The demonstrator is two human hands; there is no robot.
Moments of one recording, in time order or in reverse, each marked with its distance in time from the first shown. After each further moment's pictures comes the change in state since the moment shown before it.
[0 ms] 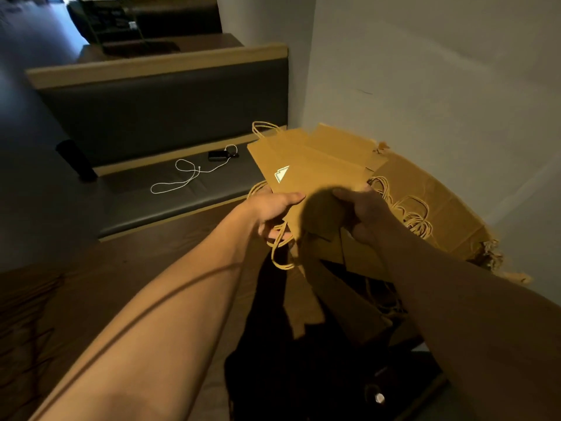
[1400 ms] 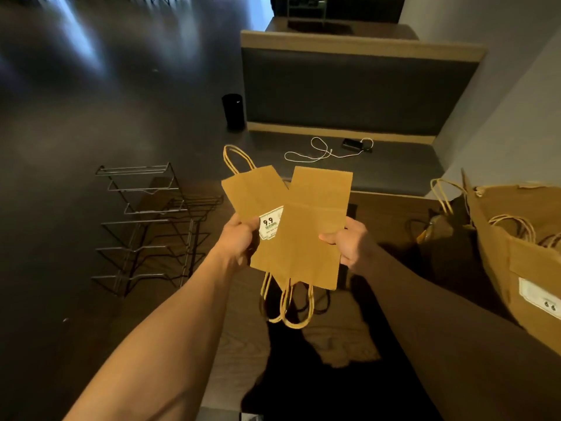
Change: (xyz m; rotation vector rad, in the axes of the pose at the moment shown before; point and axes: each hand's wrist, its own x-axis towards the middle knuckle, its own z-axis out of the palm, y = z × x) left_hand -0.133 -0.218 -0.228 -0.716 0.657 0.061; right_hand -0.072 0.175 0.229 -0.570 -0.446 0.250
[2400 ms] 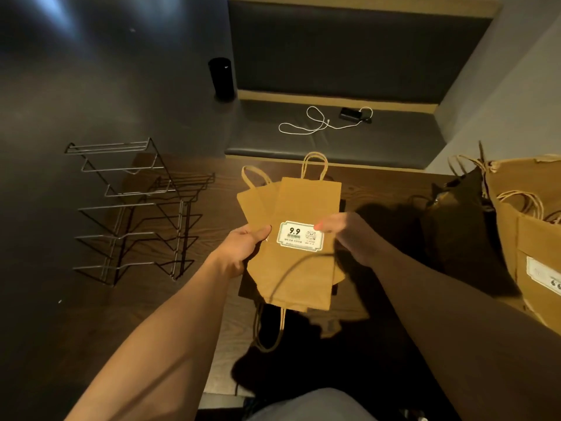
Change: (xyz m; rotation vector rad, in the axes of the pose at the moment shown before) left_hand 0.030 -0.057 -0.022 0.155 -0.123 -0.194; right_hand 0.020 0.025 -0.011 -0.372 -0.124 -0.030
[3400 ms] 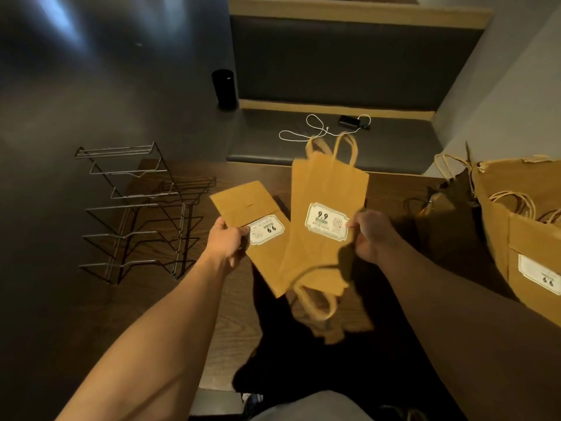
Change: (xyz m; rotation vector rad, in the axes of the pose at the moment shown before) left_hand -0.018 0.010 -0.001 -0.306 0.253 0.135; right_hand -0.004 0.004 -0.023 0.607 0.247 0.150
